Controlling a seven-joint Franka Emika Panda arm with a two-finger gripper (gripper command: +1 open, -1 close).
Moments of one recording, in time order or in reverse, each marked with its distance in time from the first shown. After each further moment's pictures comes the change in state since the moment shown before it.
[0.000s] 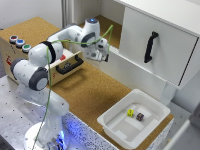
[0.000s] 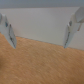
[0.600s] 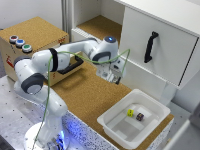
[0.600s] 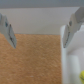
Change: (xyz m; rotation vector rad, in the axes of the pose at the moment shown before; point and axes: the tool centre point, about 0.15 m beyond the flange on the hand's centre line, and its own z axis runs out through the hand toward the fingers) arm -0.087 0.148 0.033 -0.012 0.048 0.233
